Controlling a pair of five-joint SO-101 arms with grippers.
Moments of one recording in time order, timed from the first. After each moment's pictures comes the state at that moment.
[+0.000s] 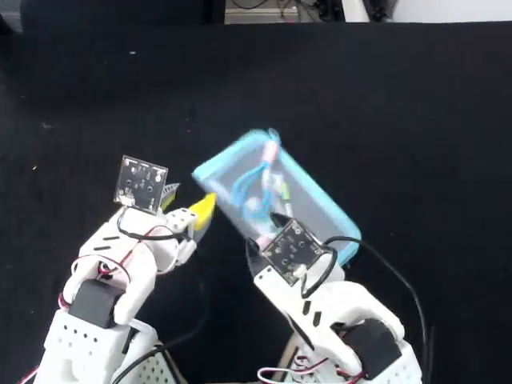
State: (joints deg) left arm 12.0 -81.2 67.1 50.6 1.7; right arm -33.8 -103.4 74.6 70.7 12.0
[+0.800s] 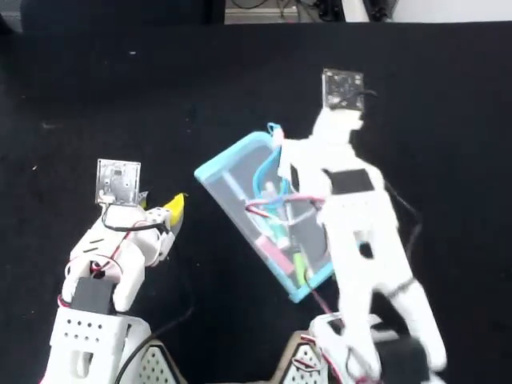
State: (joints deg) left arm 3.1 -81.2 77.0 46.3 1.7; right arm -8.6 -23.8 38.4 46.5 -14.9
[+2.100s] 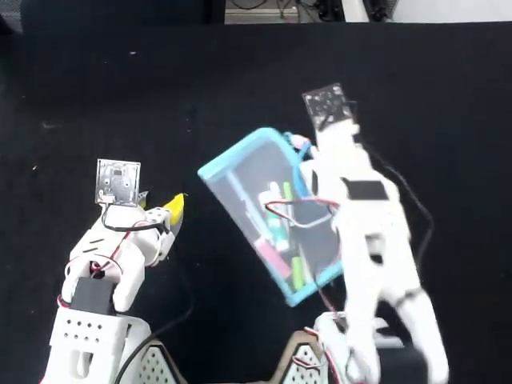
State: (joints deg) left arm 3.0 -81.2 77.0 46.3 1.7; right arm -0.4 -31.2 48.4 39.8 18.8
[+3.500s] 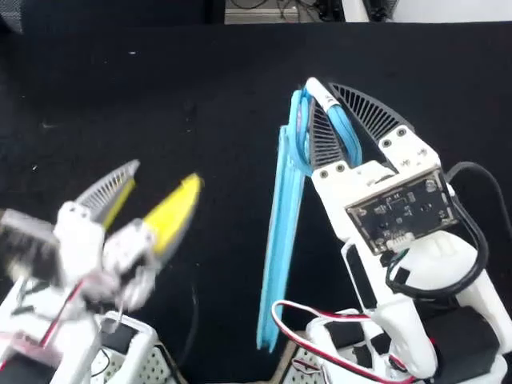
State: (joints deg) left arm 17.4 -90.9 36.7 64.9 3.5; right arm -14.6 -57.8 4.8 61.5 25.9
